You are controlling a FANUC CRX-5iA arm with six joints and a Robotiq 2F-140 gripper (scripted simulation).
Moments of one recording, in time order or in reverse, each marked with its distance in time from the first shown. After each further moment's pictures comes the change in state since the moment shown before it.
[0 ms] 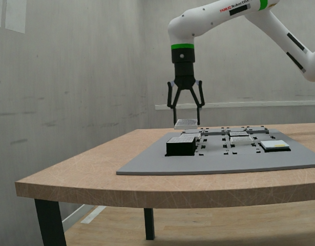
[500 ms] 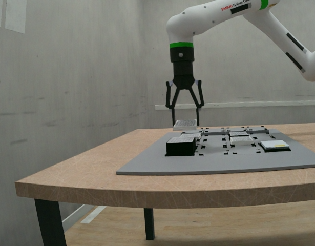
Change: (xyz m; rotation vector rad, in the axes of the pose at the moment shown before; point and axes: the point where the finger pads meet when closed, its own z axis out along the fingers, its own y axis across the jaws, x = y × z) arm -0.036 0.000 0.000 0.000 0.000 0.000
